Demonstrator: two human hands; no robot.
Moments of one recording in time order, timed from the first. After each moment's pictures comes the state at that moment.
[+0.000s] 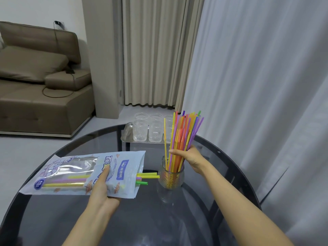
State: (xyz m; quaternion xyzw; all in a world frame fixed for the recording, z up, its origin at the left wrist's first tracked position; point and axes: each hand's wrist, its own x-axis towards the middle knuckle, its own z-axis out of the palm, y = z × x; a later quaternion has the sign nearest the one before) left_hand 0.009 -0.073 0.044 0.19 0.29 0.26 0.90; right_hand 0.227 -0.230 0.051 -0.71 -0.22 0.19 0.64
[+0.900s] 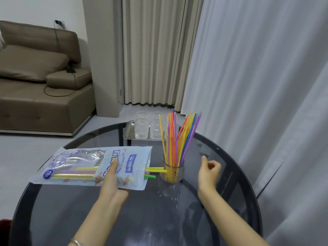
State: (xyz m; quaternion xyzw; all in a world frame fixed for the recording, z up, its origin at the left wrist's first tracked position) left_hand 0.011 -0.085 0.050 0.20 0.28 0.25 0.91; right_hand 0.150 -0.262 0.029 -0.68 0.11 -0.11 0.72
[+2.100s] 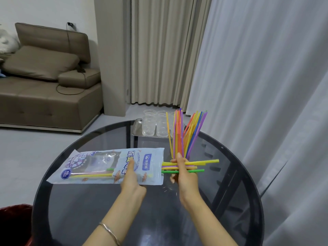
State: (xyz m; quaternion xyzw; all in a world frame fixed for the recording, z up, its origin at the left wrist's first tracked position) left_hand 0.013 -0.113 0.044 0.18 0.36 0.28 0.87; right_hand 0.057 -0.225 0.056 -0.59 -0.05 0.09 0.80
